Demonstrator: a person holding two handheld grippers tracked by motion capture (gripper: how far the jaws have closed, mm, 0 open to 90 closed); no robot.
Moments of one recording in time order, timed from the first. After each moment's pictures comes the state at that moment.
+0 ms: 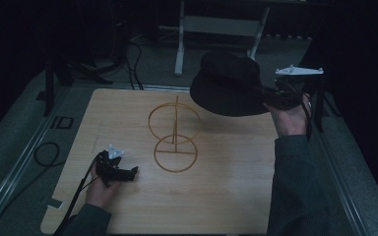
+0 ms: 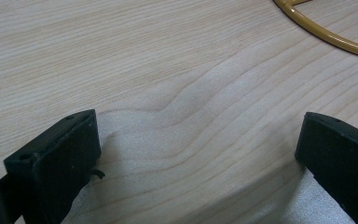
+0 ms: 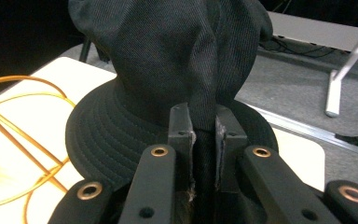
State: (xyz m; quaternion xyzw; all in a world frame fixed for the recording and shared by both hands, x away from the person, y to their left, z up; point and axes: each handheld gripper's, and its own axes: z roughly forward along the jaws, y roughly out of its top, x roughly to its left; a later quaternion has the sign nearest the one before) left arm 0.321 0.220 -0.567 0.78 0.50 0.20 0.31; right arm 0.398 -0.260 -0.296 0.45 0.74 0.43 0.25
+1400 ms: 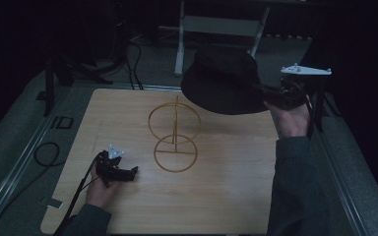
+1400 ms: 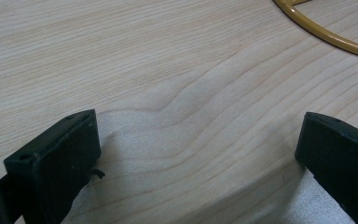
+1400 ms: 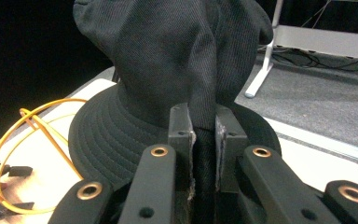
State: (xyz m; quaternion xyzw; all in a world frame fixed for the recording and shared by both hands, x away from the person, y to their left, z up) left arm 0.321 0.220 -0.567 0.78 0.50 0.20 0.31; right arm 0.391 -0.262 -0.288 0.42 0.73 0.49 0.22
